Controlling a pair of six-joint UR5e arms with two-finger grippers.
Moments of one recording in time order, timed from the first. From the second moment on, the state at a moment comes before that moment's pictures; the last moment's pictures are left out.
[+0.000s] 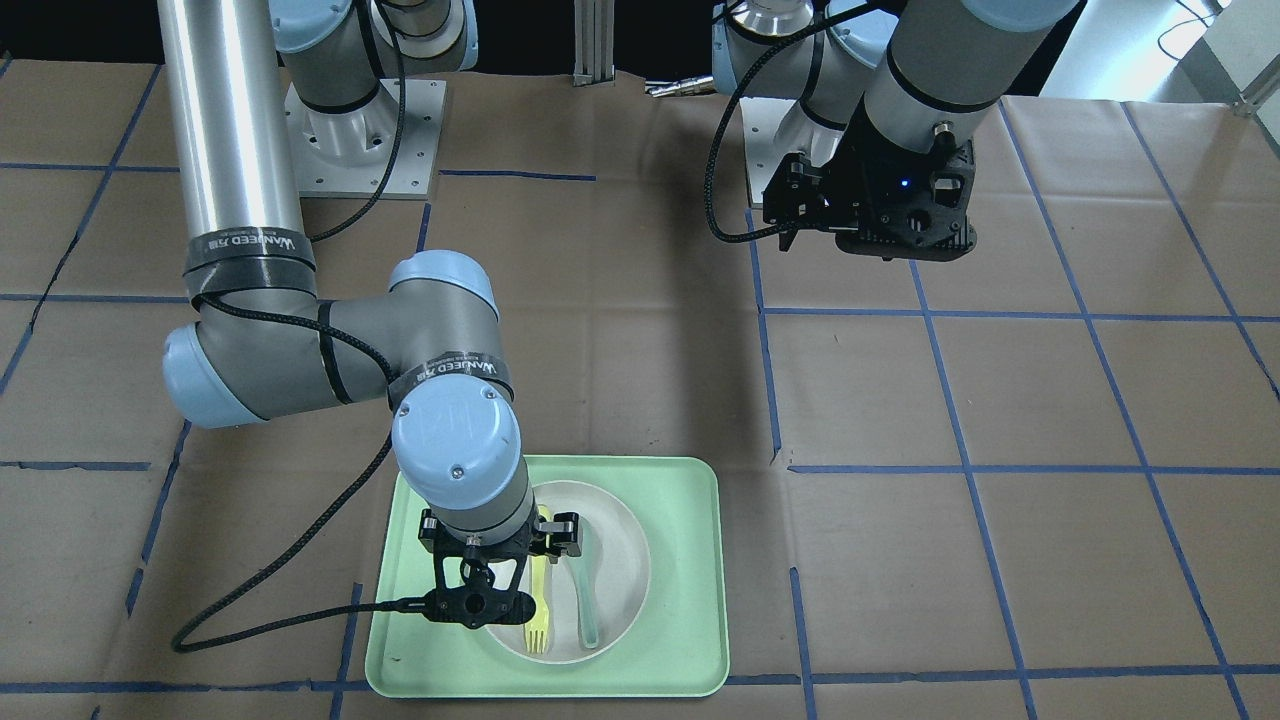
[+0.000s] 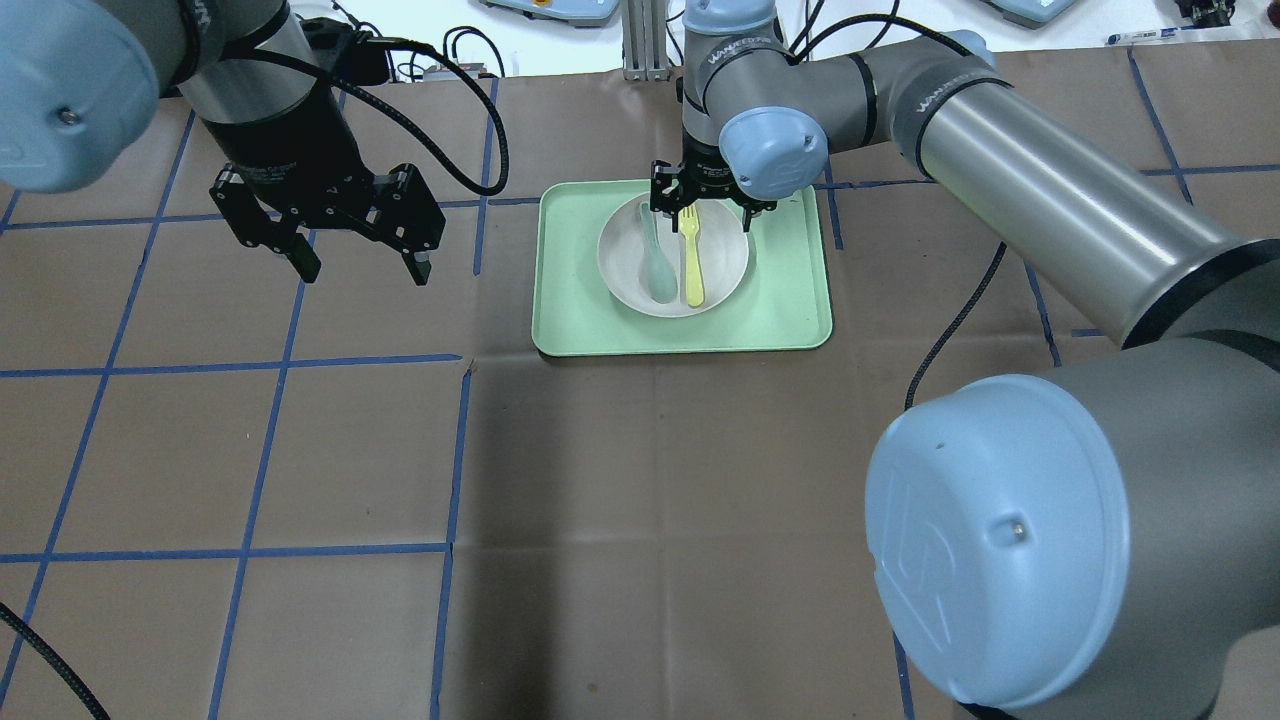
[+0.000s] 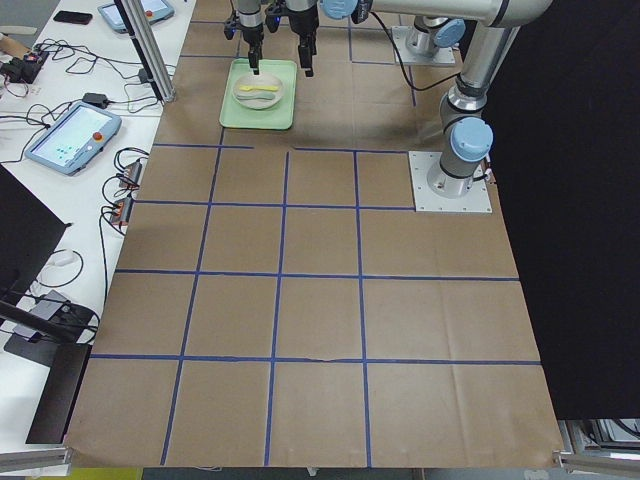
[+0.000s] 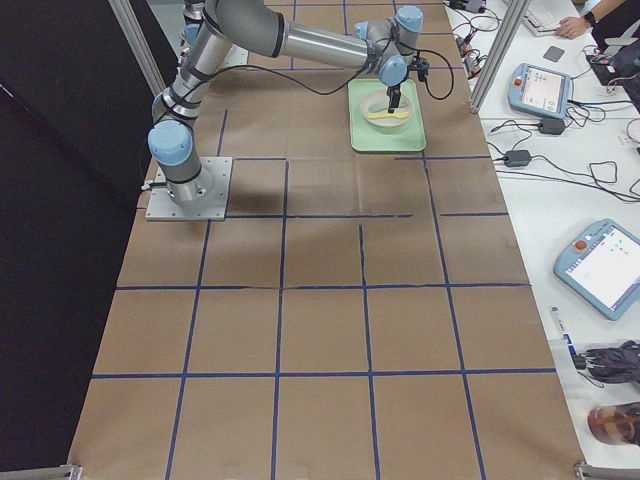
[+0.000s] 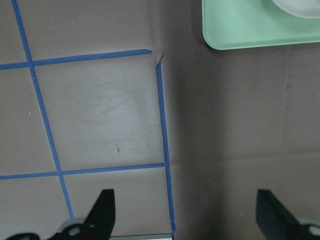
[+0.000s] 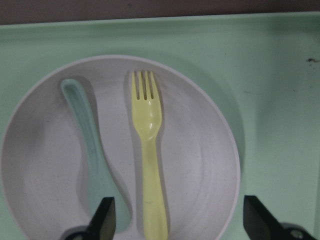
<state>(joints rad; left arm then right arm) -1.61 -1.63 -1.49 -1.74 1.57 0.04 1.81 -0.89 1.28 -1.96 -1.55 0.27</state>
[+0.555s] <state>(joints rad) -1.61 -1.63 -1.49 -1.74 1.56 0.04 1.81 -0.87 1.28 -1.98 -1.55 0.27</state>
